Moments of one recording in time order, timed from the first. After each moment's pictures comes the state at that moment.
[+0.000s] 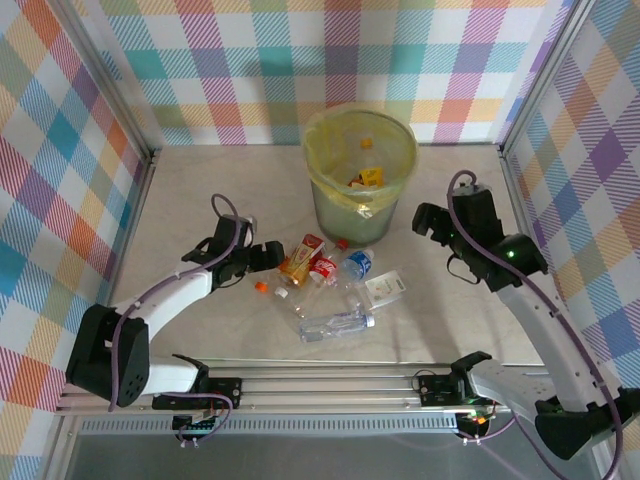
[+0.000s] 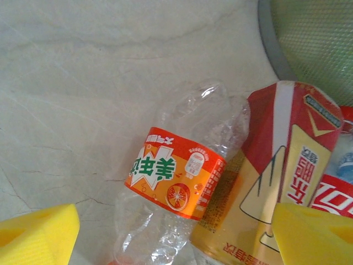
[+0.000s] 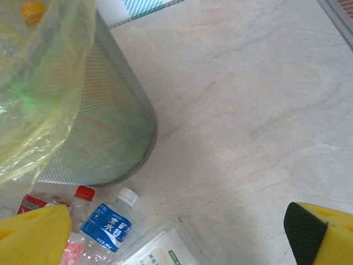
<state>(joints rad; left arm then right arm) -0.37 1.32 0.74 -0.30 0.09 -0.49 0.42 1.00 1.20 -0.94 0.33 0.60</state>
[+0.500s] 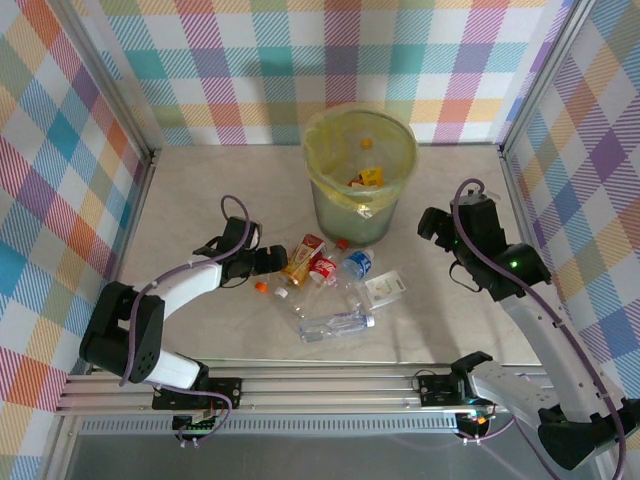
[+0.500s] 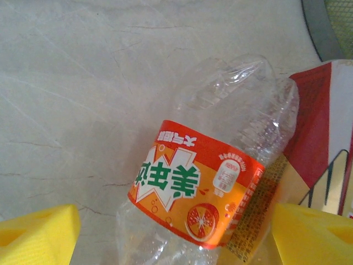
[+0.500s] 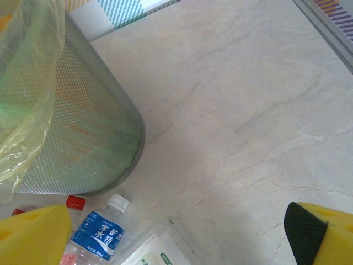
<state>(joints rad) -0.37 1.45 0.75 -0.26 0.09 -0.50 0.42 0.95 1.15 -0.93 0.37 0.65</state>
